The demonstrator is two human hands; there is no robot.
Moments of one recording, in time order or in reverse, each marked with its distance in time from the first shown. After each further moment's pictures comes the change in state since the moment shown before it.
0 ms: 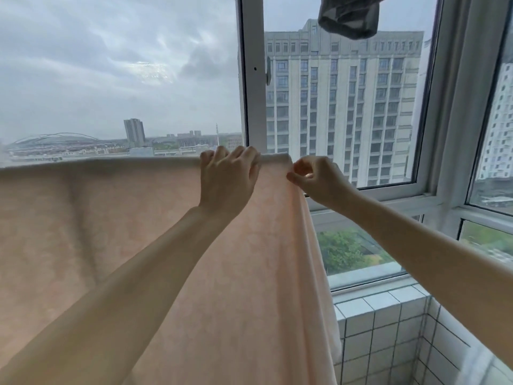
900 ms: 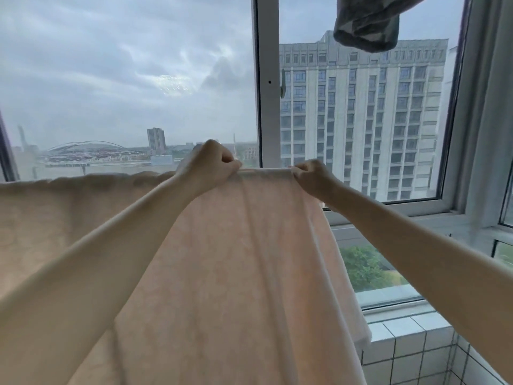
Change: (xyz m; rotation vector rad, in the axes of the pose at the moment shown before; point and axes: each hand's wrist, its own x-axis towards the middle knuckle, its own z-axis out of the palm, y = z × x) left_hand 0.055 -0.059 -0.023 -0.241 -0.295 -0.261; right_hand 0.056 -0.003 0.017 0.204 -0.113 0.171
